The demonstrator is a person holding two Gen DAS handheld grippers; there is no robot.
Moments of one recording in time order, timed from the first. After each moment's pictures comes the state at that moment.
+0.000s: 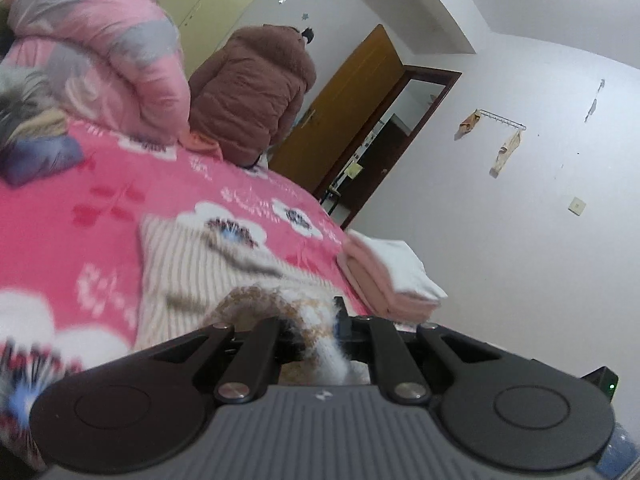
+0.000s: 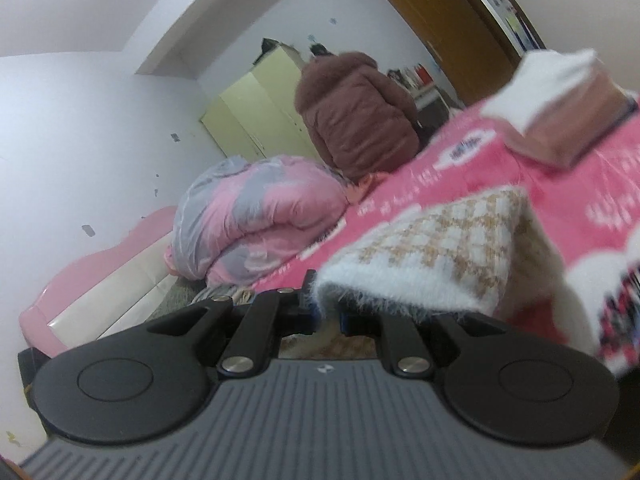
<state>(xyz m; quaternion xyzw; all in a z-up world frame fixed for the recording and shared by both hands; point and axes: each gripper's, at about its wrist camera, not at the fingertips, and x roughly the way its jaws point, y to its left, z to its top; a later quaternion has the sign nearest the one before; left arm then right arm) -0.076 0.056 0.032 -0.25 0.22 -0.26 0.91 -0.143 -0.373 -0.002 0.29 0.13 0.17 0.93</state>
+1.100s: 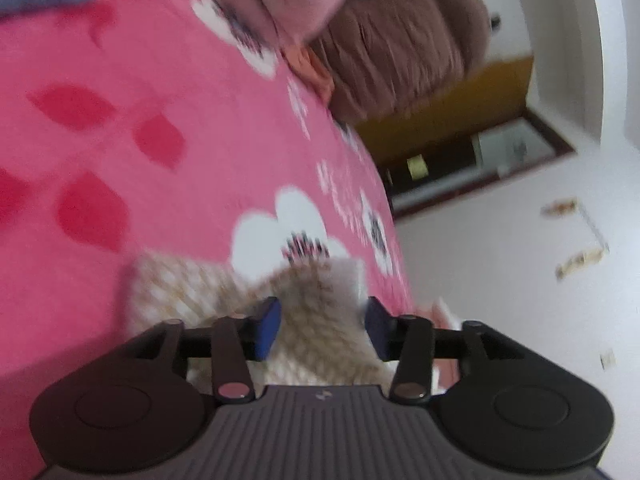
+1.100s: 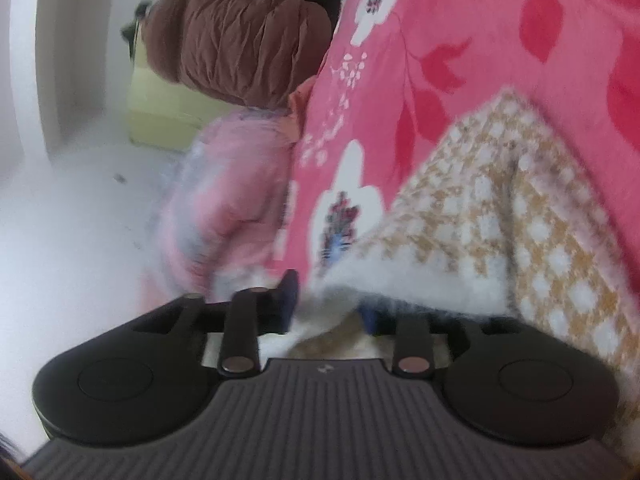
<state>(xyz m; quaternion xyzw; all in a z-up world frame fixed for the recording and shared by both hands) 0.272 0.103 -0.110 -0.46 0.34 -0.20 0.80 0.238 -0.446 -0.139 0.57 0.32 0.21 0.73</state>
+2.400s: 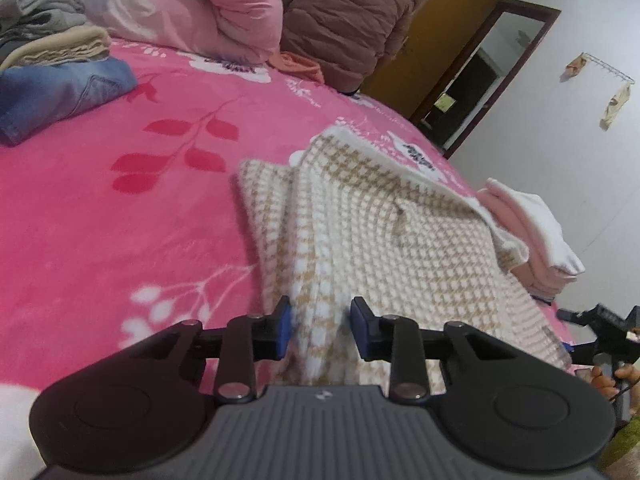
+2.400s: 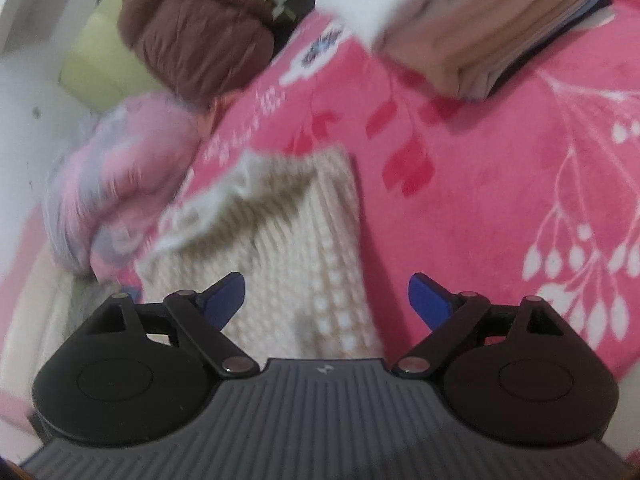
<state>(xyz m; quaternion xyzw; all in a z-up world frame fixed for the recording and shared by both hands) 0.094 0.083 -0.082 -0.20 0.36 -0.17 0.89 0.107 -0.487 -0.088 0.34 0.38 0.08 0.86</state>
